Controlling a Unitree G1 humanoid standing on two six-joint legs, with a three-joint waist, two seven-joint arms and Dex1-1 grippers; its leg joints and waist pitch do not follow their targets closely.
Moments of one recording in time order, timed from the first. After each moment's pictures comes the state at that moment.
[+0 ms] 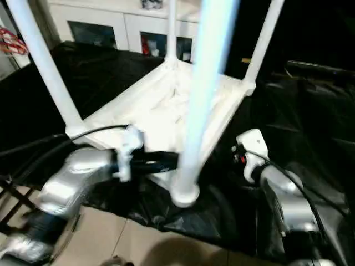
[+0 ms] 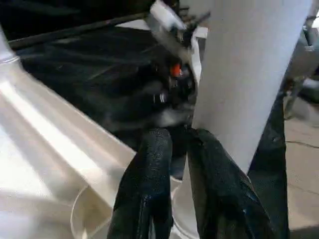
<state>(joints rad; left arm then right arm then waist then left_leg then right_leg) -0.45 0.20 -0.29 0.19 -0.24 0.21 -1.06 -0.23 -0.42 -0.03 0.32 0.14 0.15 0.58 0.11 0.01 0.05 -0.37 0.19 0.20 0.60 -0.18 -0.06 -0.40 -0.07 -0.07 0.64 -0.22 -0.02</state>
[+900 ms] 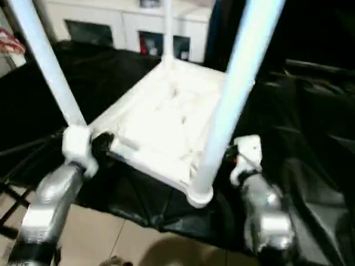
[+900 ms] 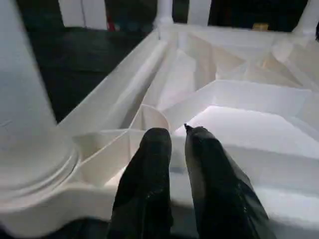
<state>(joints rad) -0.15 0.13 0.09 0.15 -0.09 0.05 -0.35 -0.11 -0.17 -0.08 0.16 0.12 0.14 0.23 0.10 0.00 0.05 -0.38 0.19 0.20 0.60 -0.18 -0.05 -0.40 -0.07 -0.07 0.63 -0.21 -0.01</state>
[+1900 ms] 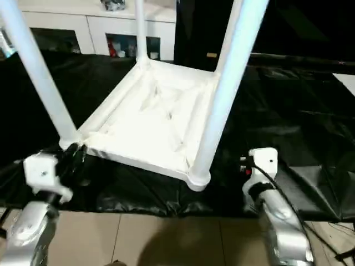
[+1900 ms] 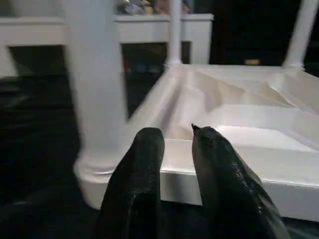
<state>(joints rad) 0.13 0.12 0.14 -0.09 -0.09 -0.13 -0.23 0.02 -0.34 -0.09 0.03 0.27 0.14 0.55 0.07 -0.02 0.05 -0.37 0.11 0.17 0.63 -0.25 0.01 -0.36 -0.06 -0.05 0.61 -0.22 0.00</state>
